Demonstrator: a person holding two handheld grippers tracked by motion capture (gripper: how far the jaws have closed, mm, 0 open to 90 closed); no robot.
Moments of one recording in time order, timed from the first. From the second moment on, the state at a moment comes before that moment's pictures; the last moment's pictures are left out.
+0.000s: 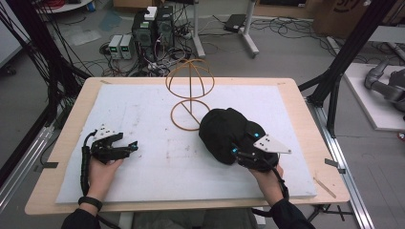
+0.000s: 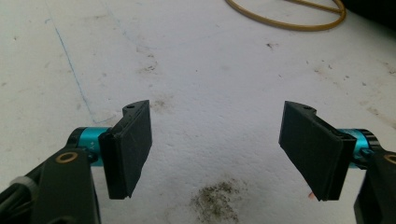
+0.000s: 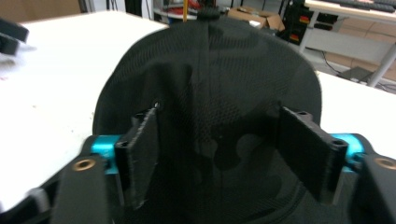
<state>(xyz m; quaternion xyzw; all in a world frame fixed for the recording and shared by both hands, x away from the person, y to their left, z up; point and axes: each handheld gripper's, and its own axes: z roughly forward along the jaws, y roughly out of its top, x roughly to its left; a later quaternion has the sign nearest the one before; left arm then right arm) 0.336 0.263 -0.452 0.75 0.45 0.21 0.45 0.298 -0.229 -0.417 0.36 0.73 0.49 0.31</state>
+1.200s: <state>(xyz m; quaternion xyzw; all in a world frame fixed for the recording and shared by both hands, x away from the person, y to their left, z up) 0.336 0.262 -0.452 0.75 0.44 0.21 0.44 0.294 -0.234 -0.412 0.37 0.75 0.46 0.31</state>
